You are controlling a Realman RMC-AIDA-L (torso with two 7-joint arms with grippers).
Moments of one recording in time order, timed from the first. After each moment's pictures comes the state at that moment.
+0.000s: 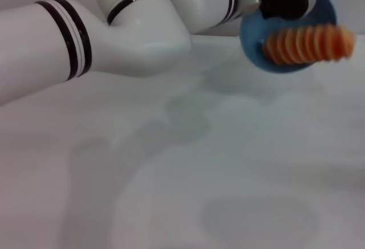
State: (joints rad) left arm -1.02 -2.08 2.09 0.74 2.89 0.15 -2.71; right arm 0.37 2.07 -0.54 -0.06 -0.66 -1.13 0.27
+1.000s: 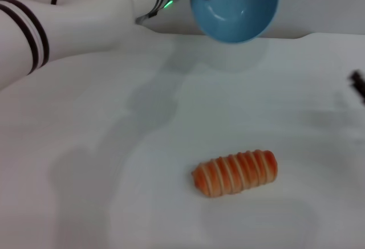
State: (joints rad) left arm -0.95 -2.07 1.77 0.59 2.58 0.14 -2.84; right arm 0.48 2.07 -0.69 -0.06 -1.02 -0.97 0.85
